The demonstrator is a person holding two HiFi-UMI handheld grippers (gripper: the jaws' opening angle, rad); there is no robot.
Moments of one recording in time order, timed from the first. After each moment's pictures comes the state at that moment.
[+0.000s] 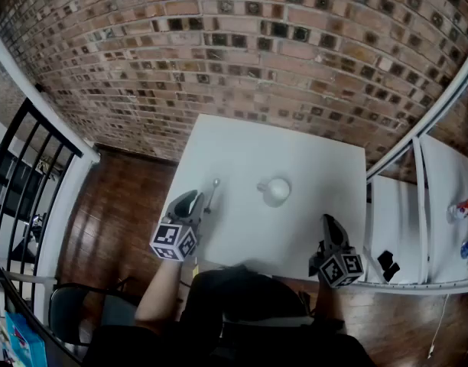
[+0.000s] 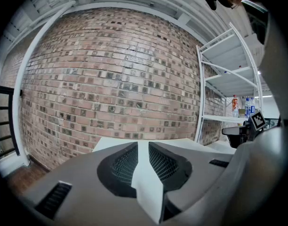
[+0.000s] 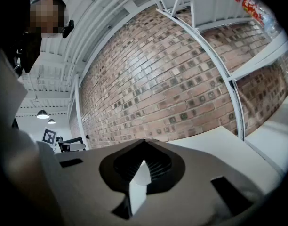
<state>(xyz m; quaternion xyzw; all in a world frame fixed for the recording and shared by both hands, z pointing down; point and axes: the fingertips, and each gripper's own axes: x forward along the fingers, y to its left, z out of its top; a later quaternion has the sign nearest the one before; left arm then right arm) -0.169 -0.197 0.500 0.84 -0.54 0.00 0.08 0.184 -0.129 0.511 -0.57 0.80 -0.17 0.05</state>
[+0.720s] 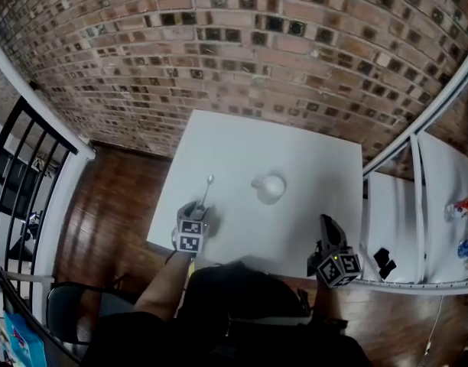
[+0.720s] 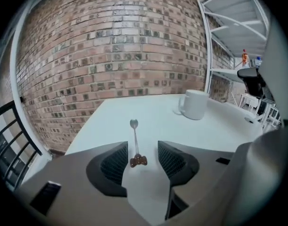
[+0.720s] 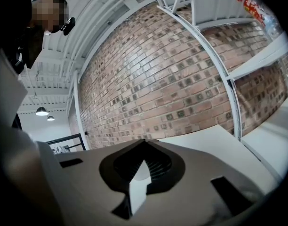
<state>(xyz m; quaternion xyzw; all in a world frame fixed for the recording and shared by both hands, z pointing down) -0.151 -0.212 0.666 0.80 -0.55 0.21 0.12 0.197 -0.131 0.524 -0.57 0.80 -0.17 0.03</state>
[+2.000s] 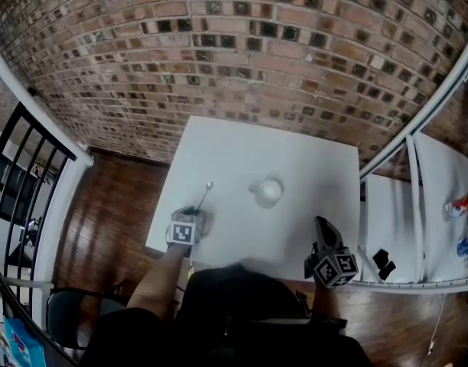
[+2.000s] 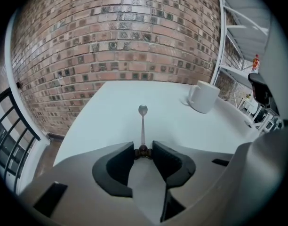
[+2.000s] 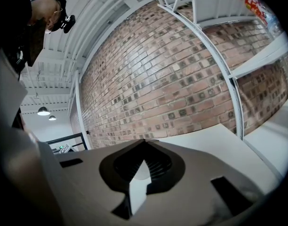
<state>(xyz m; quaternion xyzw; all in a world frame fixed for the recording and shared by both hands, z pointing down) -0.166 -0.224 0.694 0.78 -0.53 0.26 0.21 0.191 -0.133 0.525 -0.56 0.81 -0.18 0.02</state>
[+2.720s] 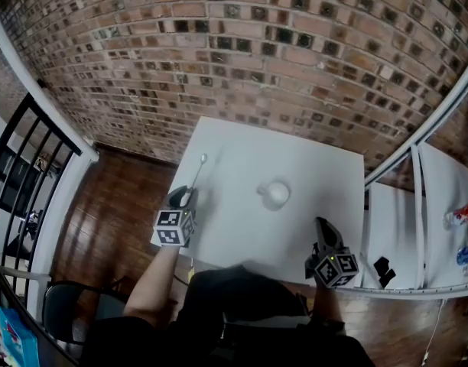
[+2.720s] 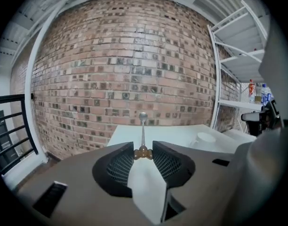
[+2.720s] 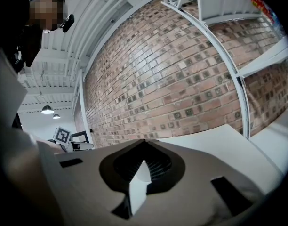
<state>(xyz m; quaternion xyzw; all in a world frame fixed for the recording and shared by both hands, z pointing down) -0.203 -0.238 0.543 0.80 -0.59 0.07 0.10 0.169 -0.140 0.519 -0.55 0.82 -0.17 0.02</state>
